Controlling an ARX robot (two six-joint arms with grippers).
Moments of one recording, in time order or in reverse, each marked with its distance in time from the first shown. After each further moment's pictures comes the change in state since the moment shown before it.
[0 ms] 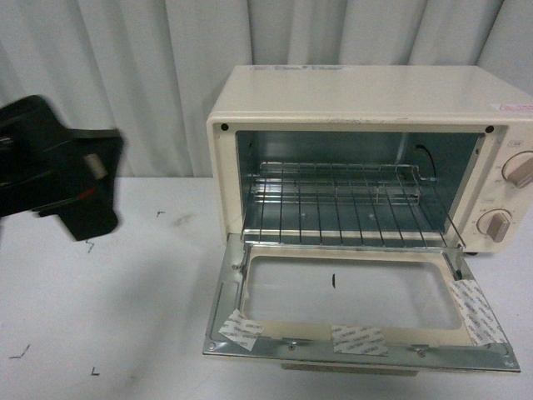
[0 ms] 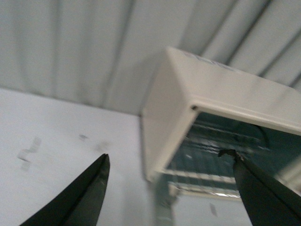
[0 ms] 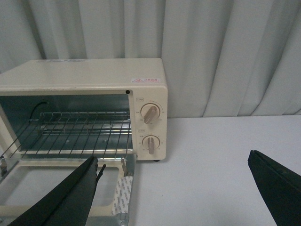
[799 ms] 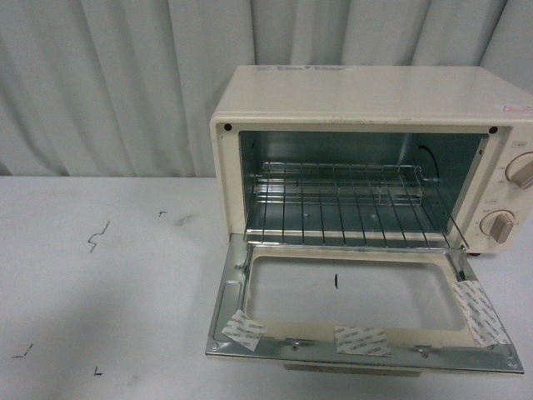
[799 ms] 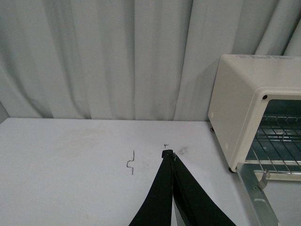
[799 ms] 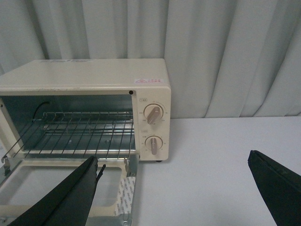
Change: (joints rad) left arm 0.257 -0.552 -0.207 -0.298 0.148 0.311; right arm 0.000 0.000 0.000 0.000 0.000 0.000
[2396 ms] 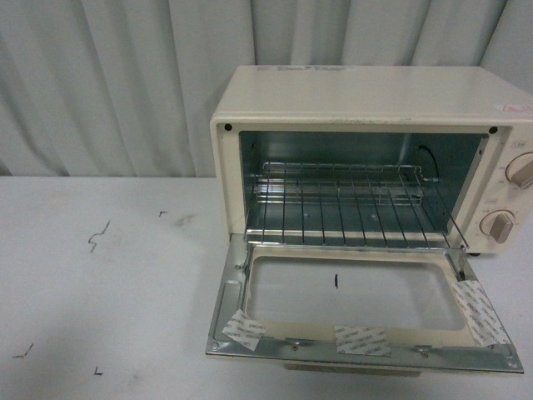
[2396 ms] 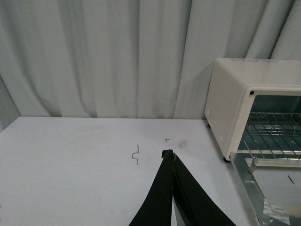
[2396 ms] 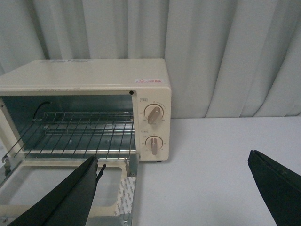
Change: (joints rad) left arm 0.130 -0.799 -0.016 -0.766 0.136 0.000; right arm 0.000 0.000 0.000 0.000 0.000 0.000
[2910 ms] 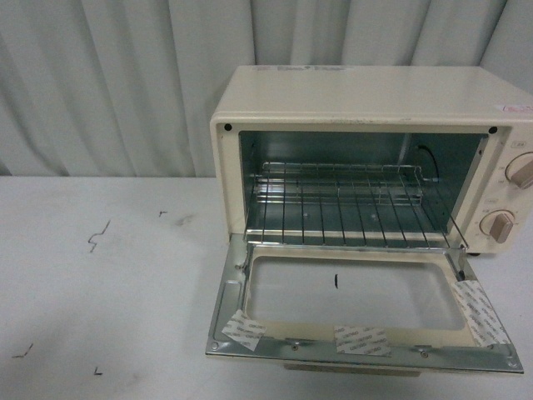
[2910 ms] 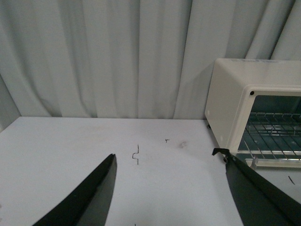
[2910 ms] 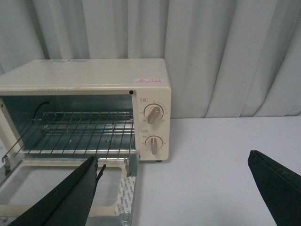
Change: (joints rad) left arm 0.000 0.000 0.000 0.000 0.000 0.000; right arm 0.000 0.000 0.000 0.000 0.000 0.000
